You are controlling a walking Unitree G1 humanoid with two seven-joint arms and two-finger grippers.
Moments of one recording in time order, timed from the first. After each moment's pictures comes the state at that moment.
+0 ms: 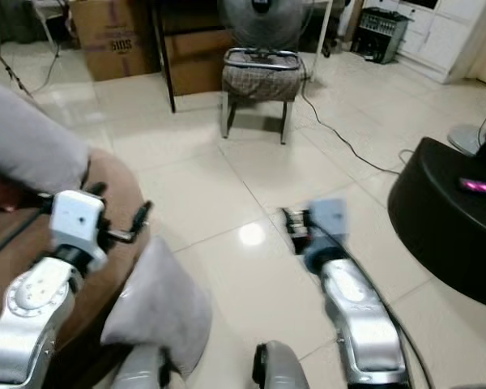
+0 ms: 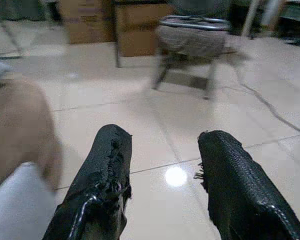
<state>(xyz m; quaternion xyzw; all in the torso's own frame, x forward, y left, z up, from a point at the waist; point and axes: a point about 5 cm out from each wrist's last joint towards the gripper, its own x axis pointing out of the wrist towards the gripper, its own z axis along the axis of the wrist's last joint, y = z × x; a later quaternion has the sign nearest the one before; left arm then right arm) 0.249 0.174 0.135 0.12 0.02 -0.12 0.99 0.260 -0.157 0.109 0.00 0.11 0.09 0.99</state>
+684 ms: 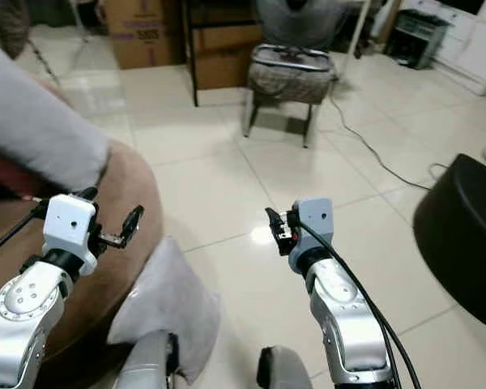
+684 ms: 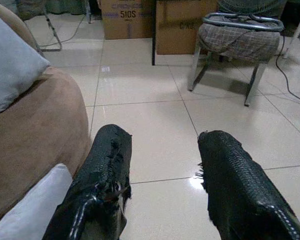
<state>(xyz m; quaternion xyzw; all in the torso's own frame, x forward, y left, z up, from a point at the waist) 0.247 0.186 0.131 0.13 0.03 -0.10 0.99 0.259 -0.141 0.108 0.01 0.11 0.11 0.99</state>
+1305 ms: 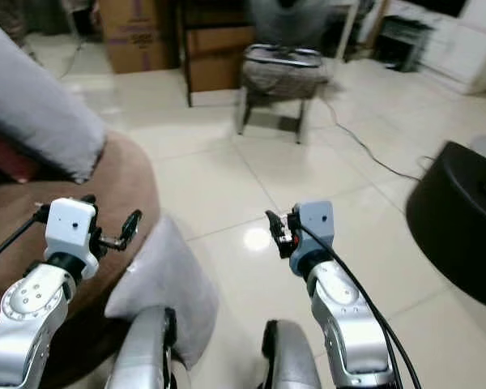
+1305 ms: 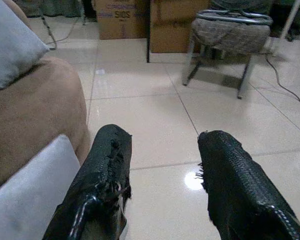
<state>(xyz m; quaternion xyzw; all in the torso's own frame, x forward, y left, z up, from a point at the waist) 0.247 0.188 0.119 0.10 0.07 -0.08 0.99 0.254 -0.142 0.103 0.01 0.12 0.12 0.99</state>
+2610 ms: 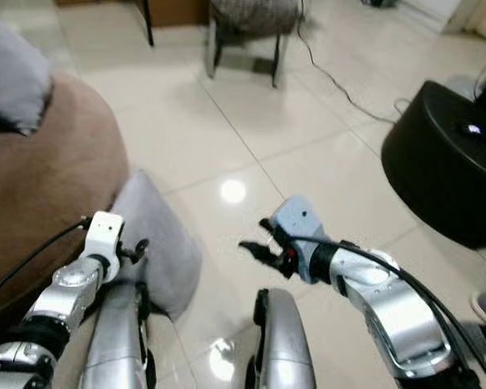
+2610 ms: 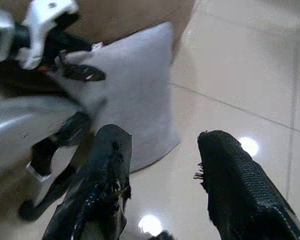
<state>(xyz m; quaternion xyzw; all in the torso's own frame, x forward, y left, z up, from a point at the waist) 0.301 0.212 0.021 0.11 0.26 -0.04 0.96 0.240 -0.143 0.147 -0.13 0.16 0.42 0.88</state>
